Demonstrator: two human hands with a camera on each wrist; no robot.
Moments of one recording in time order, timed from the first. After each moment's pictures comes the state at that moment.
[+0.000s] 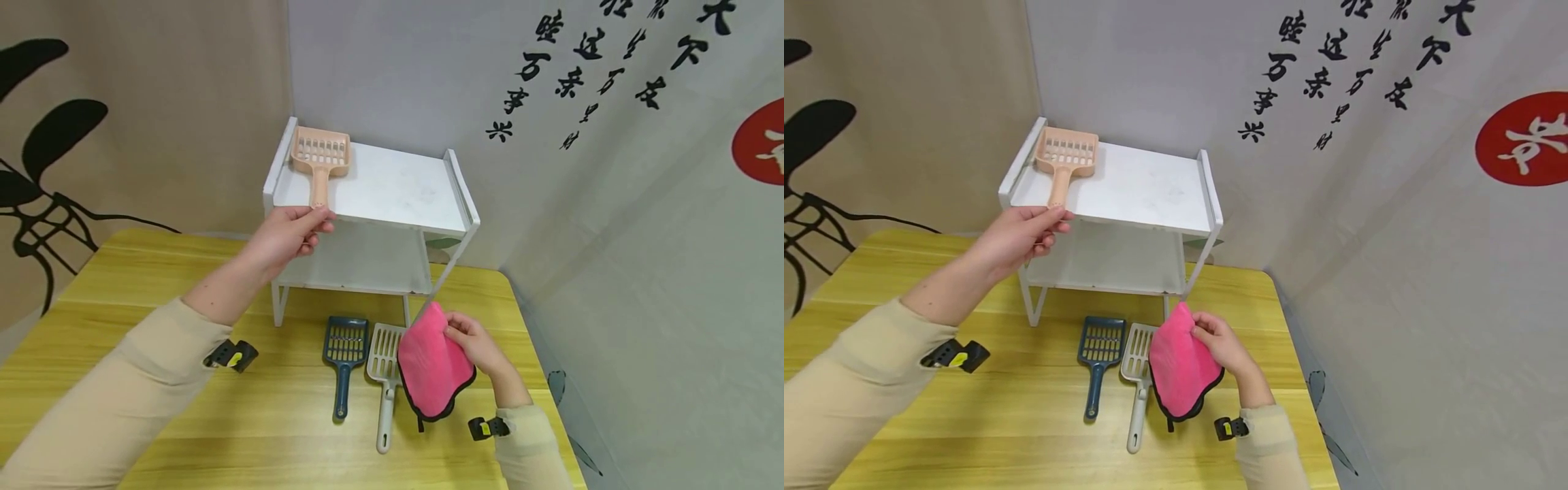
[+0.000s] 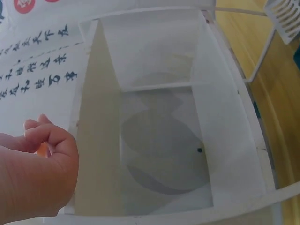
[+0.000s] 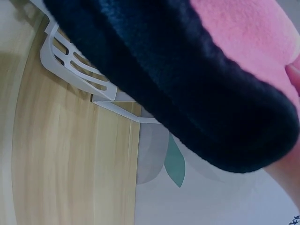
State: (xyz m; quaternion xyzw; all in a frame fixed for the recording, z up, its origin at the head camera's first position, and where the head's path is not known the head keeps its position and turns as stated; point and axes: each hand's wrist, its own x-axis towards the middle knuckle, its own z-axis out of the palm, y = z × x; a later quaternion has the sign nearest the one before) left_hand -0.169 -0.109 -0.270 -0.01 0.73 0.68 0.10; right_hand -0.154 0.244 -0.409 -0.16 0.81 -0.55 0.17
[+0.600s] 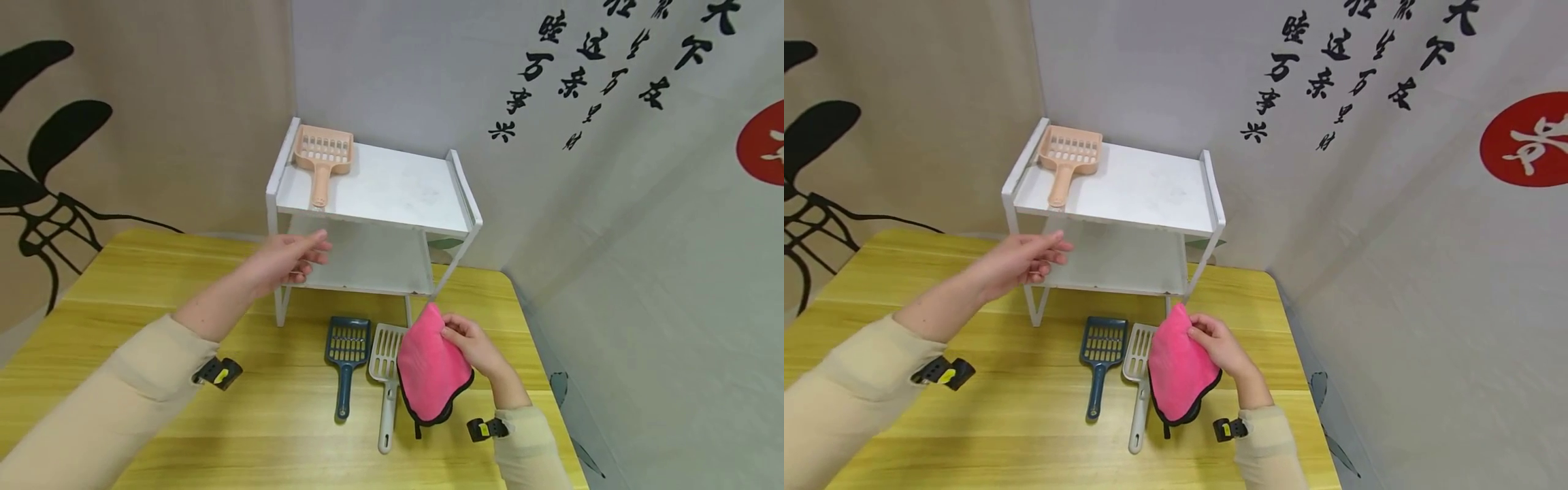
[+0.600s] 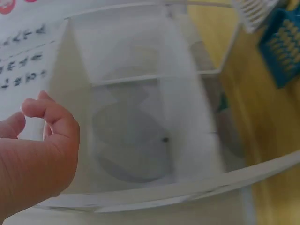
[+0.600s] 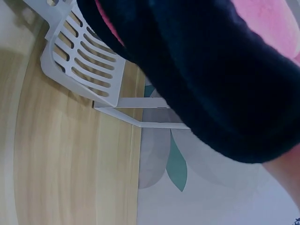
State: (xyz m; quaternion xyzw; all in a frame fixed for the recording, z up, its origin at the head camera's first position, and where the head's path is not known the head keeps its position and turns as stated) left_hand -0.163 -0.123 -0.299 0.00 0.74 0.64 0.20; right_hand -0.153 0.240 -0.413 -0.16 0.80 -0.55 0.18
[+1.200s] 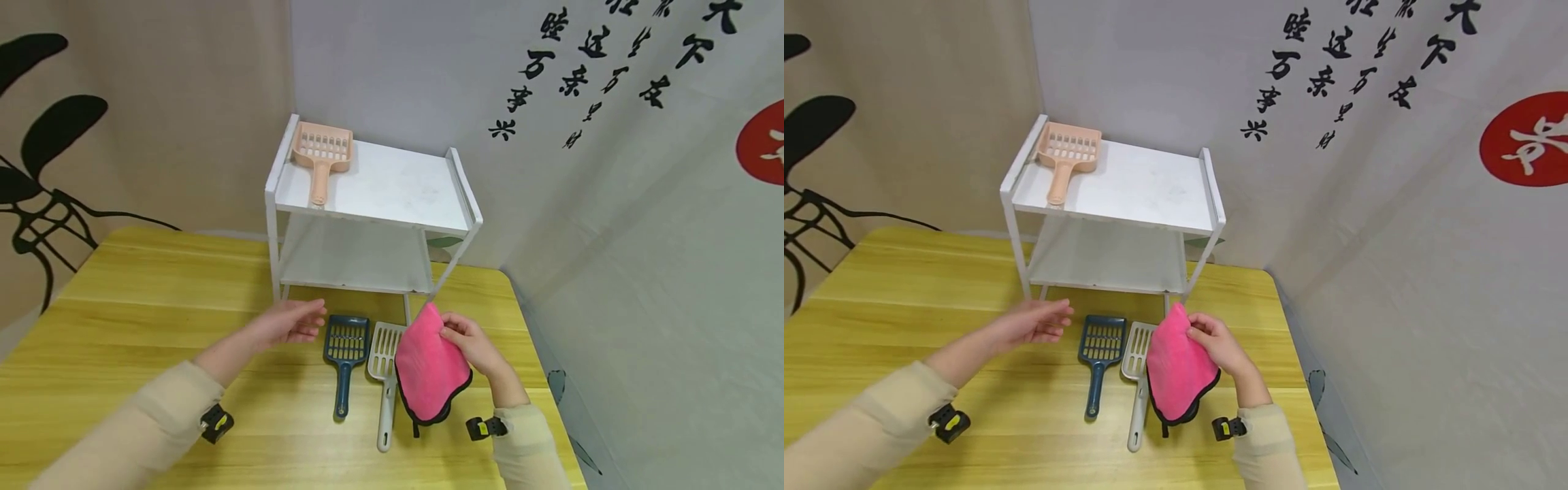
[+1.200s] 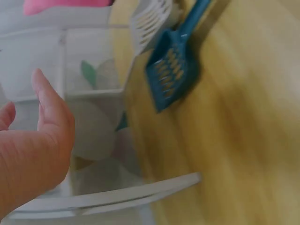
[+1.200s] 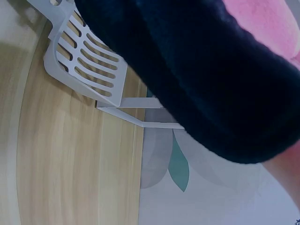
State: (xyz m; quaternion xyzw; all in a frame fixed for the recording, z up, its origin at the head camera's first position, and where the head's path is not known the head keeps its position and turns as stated) left_hand -0.142 -0.121 -0.414 -0.03 0.66 0.70 0.28; right_hand -0.152 0.239 -0.413 -0.17 0.79 -0.56 0.18
